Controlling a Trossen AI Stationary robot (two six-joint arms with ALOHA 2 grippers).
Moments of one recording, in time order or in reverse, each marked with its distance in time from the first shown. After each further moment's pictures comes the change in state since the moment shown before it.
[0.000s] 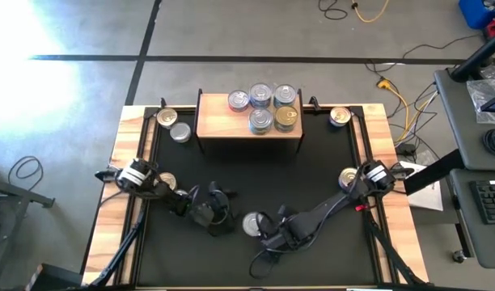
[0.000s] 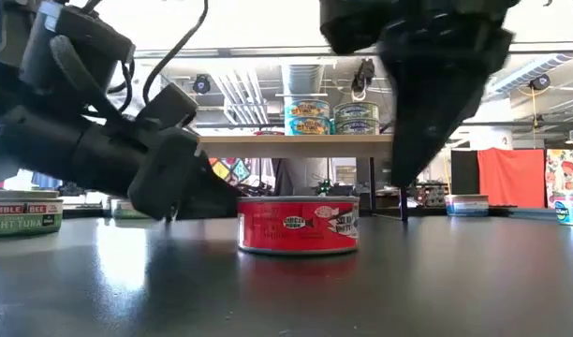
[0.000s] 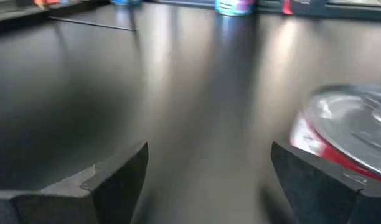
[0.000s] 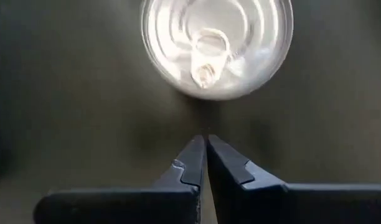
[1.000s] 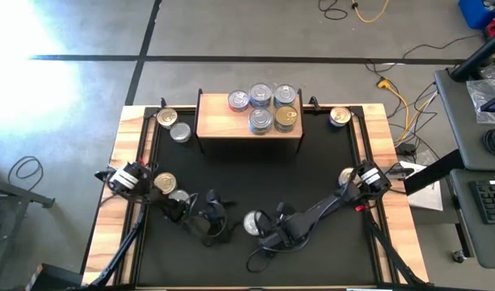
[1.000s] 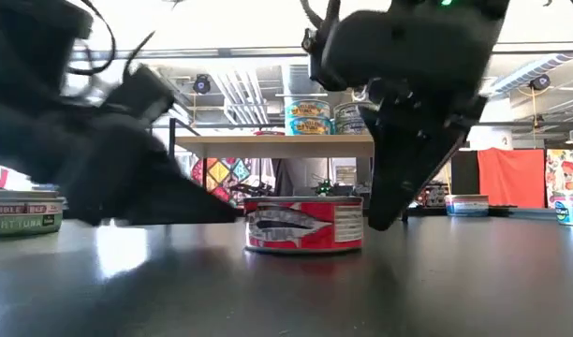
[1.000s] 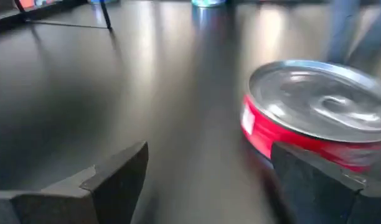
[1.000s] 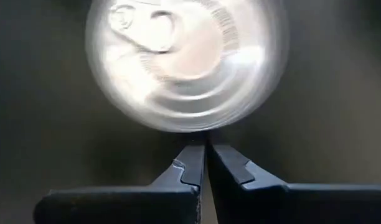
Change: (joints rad) left arm -0.107 -0.037 0.017 -0.115 -0.011 -0.010; right arm -0.026 0.062 -0.029 0.052 0.078 0.012
